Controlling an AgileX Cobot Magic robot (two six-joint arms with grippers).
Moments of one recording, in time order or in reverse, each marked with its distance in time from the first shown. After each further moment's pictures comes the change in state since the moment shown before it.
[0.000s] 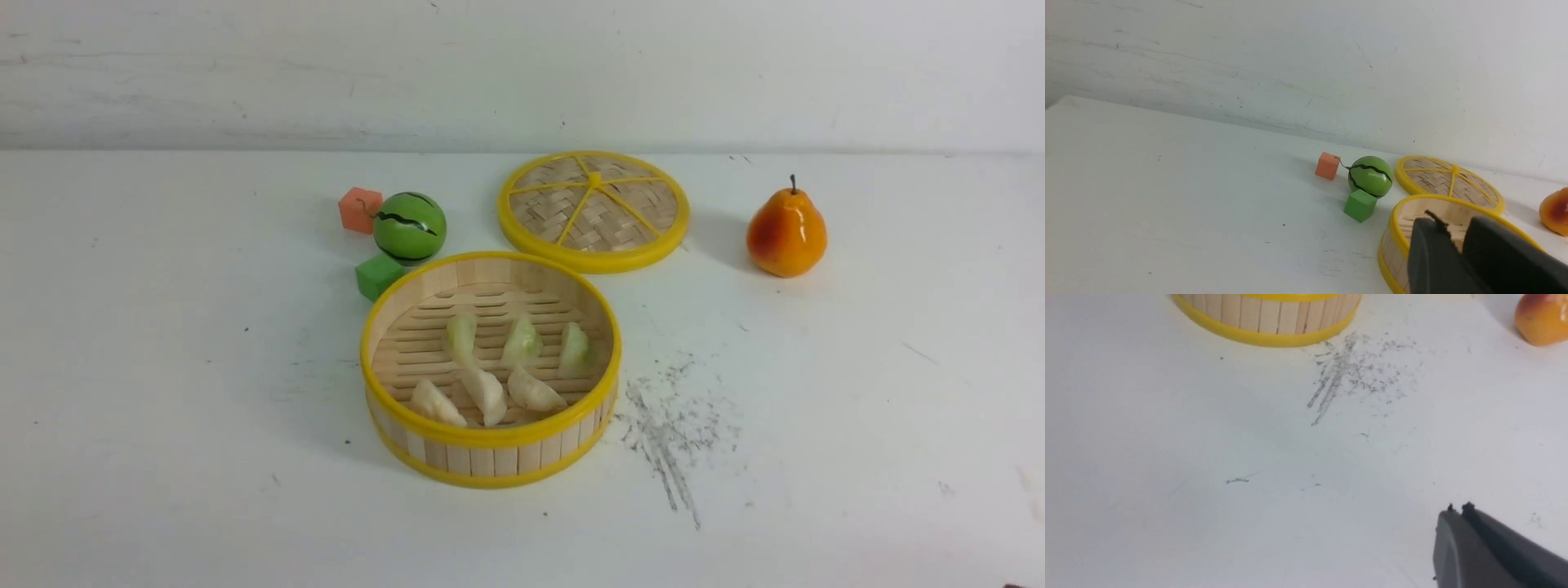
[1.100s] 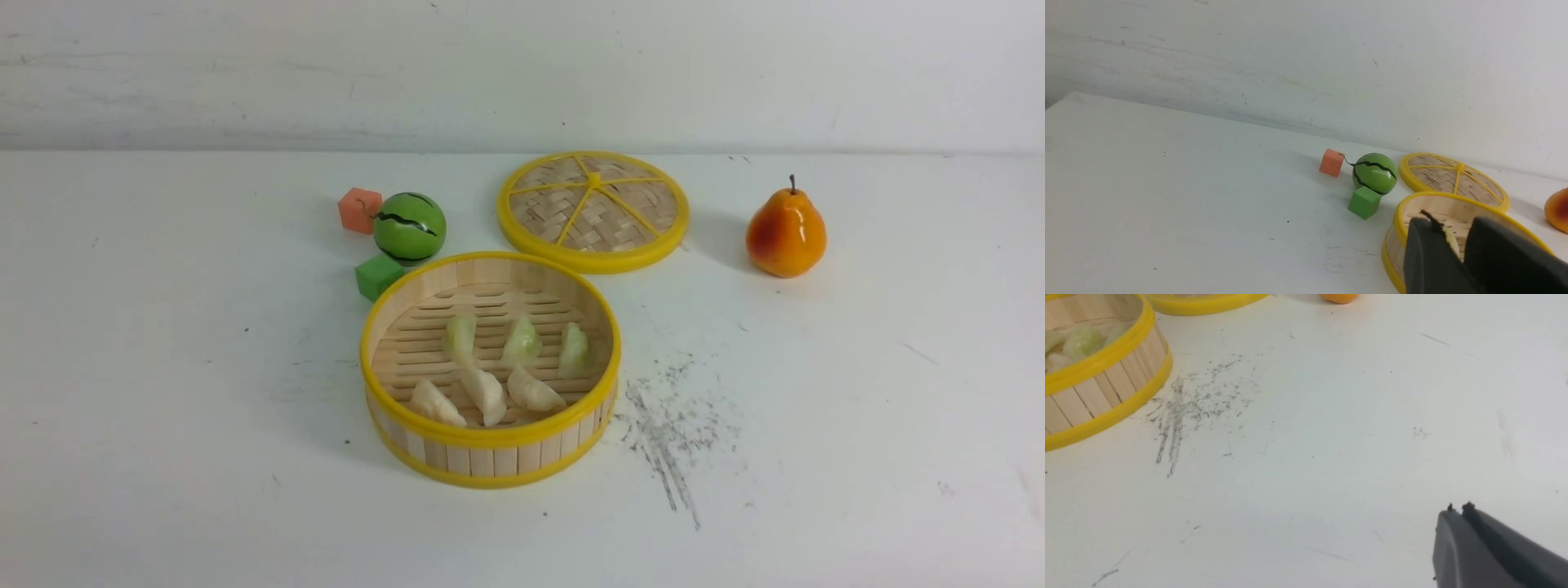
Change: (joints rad) right arm -0.413 -0.303 0.250 0.097 -0.070 0.209; left arm 0.000 0.000 0.000 0.000 0.013 0.000
